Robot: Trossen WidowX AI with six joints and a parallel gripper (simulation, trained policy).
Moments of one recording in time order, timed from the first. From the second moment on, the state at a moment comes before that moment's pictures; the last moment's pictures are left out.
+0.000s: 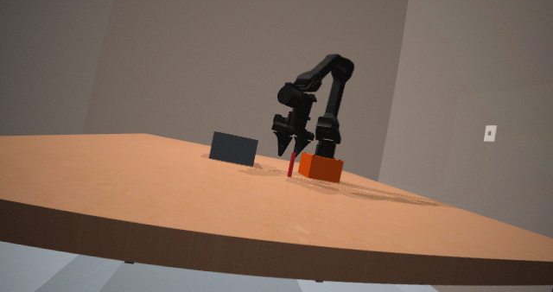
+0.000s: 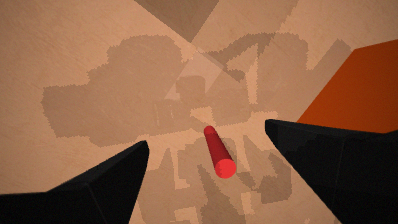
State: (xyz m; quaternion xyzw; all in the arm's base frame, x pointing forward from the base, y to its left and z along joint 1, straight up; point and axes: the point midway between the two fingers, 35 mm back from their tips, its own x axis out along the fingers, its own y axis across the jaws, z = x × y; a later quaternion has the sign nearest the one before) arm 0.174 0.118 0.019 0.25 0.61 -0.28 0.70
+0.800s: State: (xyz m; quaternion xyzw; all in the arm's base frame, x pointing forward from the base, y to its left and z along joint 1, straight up) arm 0.164 0.122 -0.018 0.31 0.63 -0.32 0.64
